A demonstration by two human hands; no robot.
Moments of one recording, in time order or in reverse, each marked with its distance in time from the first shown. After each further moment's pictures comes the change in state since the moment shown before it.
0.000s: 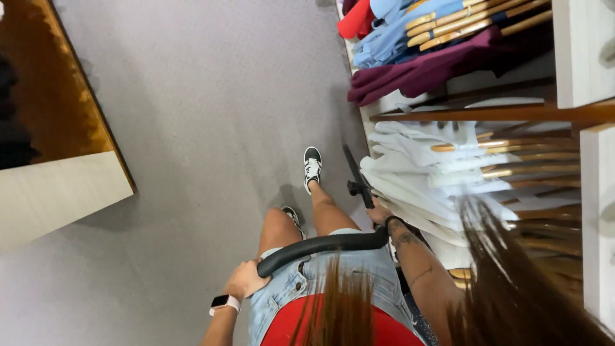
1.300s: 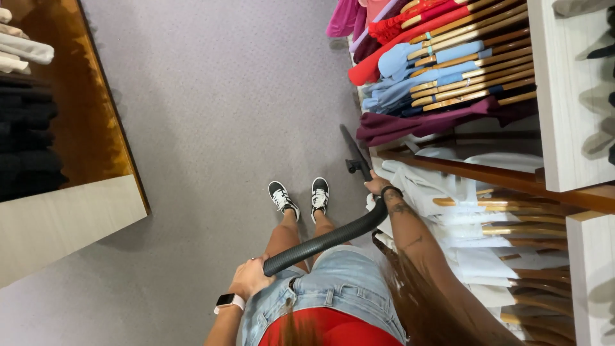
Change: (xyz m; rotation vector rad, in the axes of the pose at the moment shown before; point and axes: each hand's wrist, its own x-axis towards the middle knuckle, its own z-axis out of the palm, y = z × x) left_hand 0.000 0.087 -0.122 -0.003 0.101 0.016; right_hand 0.023 -0.182 -0.153 -0.155 0.090 -0.014
